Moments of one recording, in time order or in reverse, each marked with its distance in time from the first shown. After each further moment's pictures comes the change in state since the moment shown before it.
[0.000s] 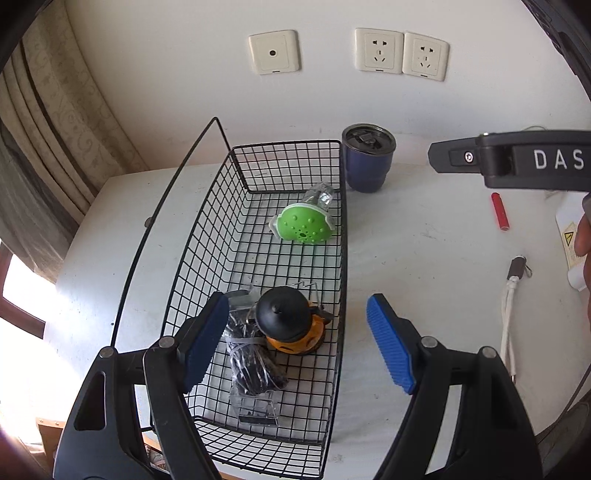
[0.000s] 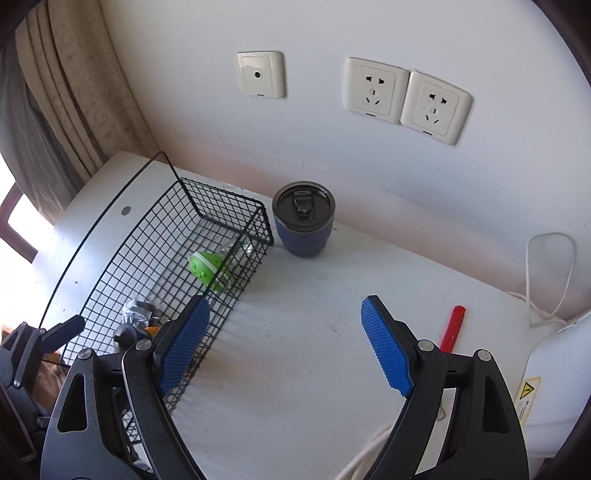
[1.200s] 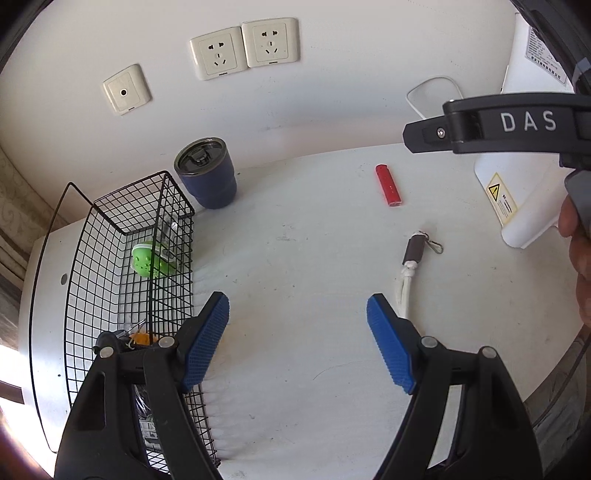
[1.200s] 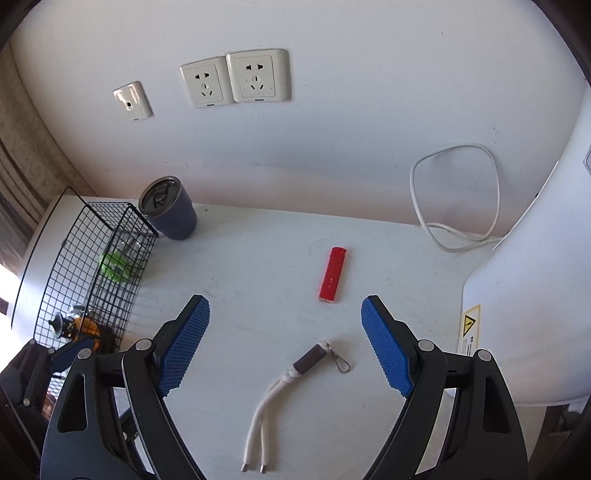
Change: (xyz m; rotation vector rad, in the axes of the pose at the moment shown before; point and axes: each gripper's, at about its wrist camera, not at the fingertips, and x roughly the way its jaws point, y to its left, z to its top) left arm -0.001 -0.139 0.012 0.226 0.008 -0.213; right arm -0.045 -0.135 -0.059 0.228 -0.006 -0.150
